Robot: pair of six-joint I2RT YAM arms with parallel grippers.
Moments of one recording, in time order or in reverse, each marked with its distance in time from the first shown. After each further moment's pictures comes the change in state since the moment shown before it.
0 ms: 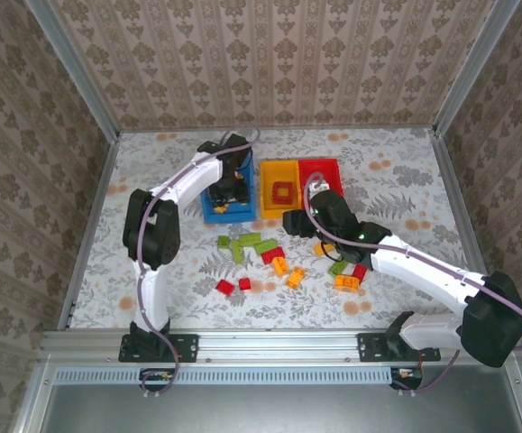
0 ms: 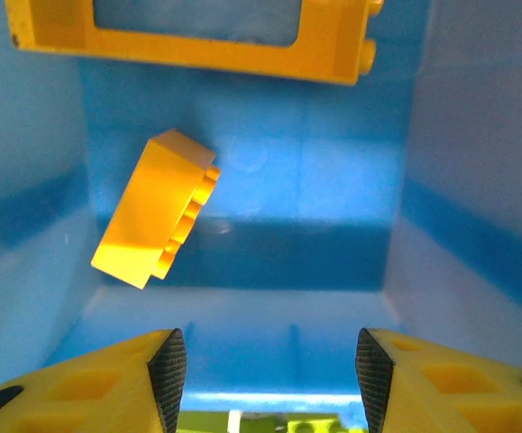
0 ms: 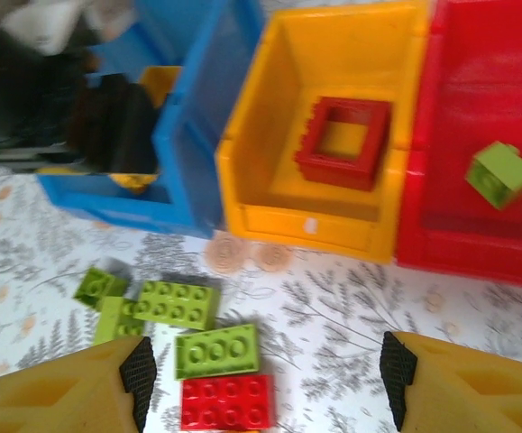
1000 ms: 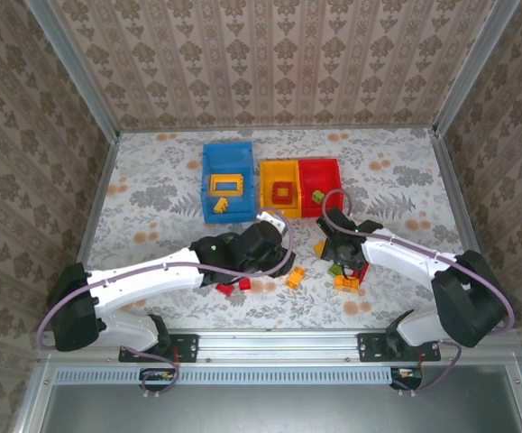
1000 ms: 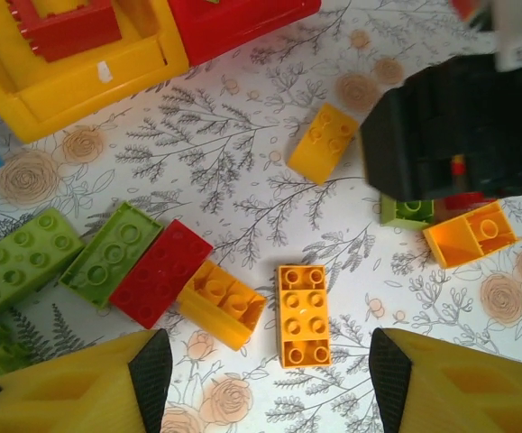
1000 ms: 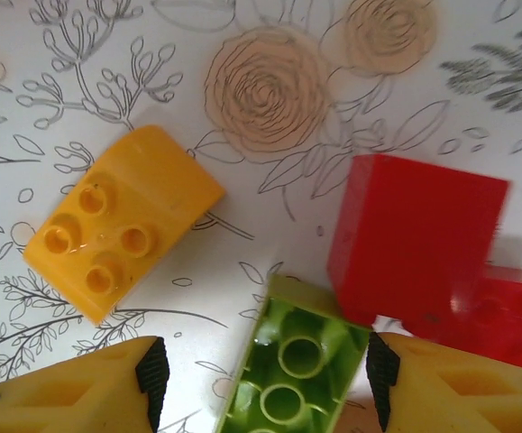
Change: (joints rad) left arm -0.669 -0.726 -0.755 0.614 -0.187 0.027; right arm -0.123 0.166 -0.095 -0.417 0.037 0.431
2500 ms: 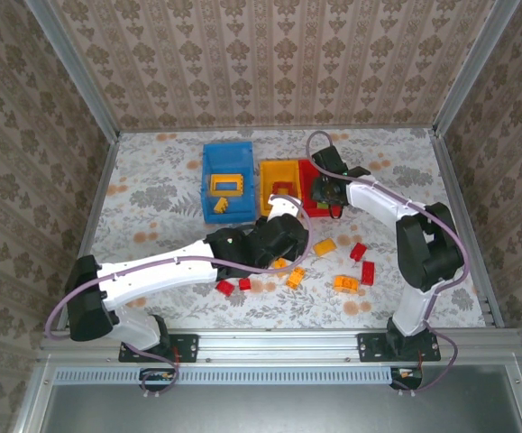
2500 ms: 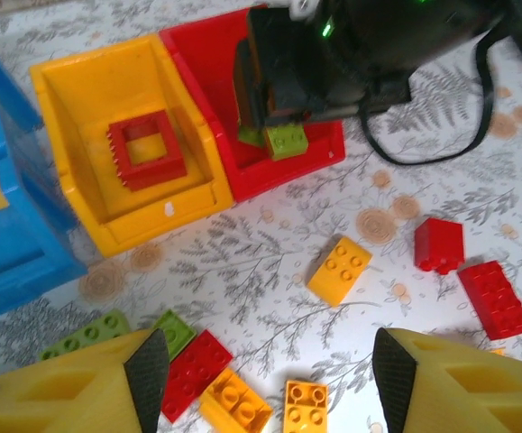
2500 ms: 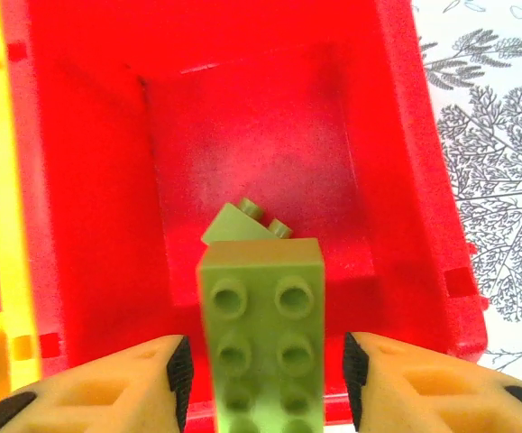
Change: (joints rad) left arm -0.068 0.114 0.249 -0.084 -0.293 -0.051; right arm -0.185 0.380 0.553 0.116 -0.020 -0.397
